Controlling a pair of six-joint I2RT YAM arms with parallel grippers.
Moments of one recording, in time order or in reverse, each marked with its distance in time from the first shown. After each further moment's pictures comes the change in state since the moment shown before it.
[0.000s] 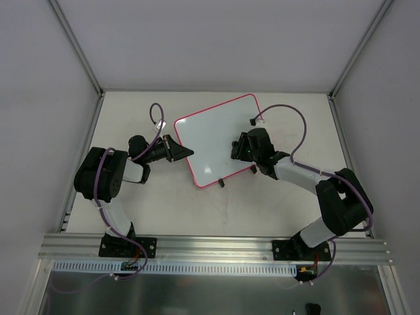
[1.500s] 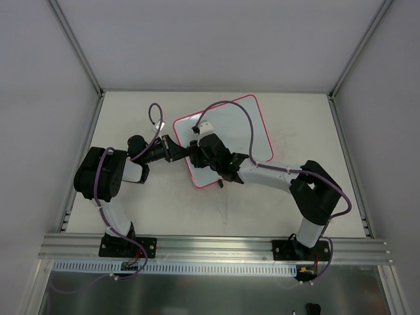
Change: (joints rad) left arm 0.007 0.003 0.001 -0.009 0.007 -0.005; right arm 0.342 0.202 0.312 -0.013 0.087 -0.213
